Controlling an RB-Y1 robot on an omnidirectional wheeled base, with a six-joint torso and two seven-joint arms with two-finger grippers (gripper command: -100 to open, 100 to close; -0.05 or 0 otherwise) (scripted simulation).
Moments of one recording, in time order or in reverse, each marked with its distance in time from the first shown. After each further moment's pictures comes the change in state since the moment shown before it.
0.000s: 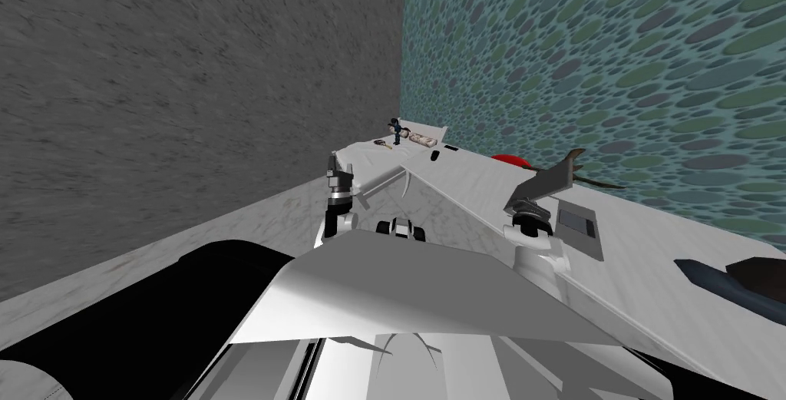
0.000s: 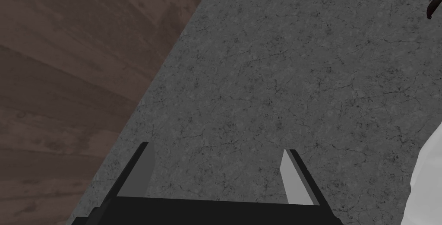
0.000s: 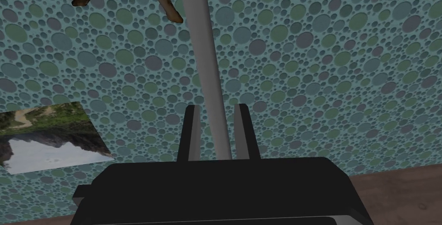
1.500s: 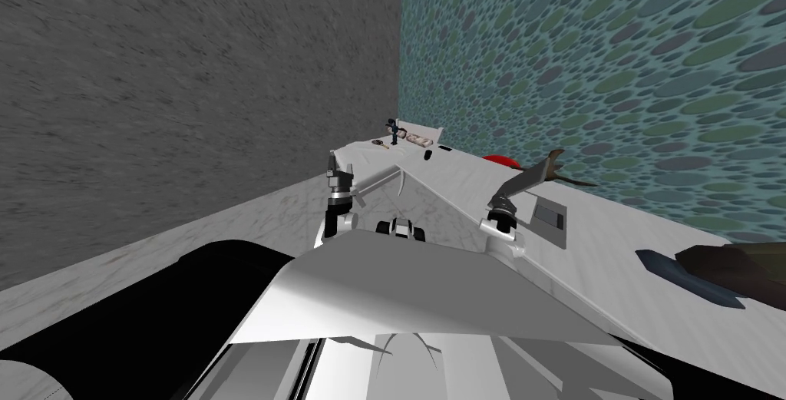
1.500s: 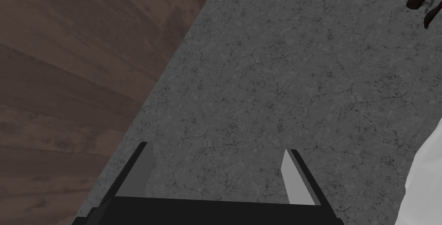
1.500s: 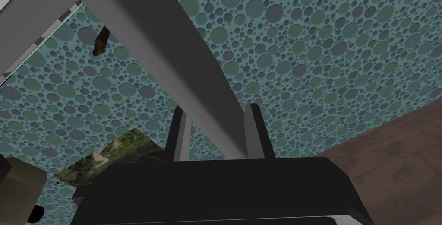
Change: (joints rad) left arm 0.000 0.000 0.000 0.000 0.000 0.000 0.000; right arm -0.106 0.185 -0.090 0.090 -0.150 -0.201 -0.024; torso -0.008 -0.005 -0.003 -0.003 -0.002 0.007
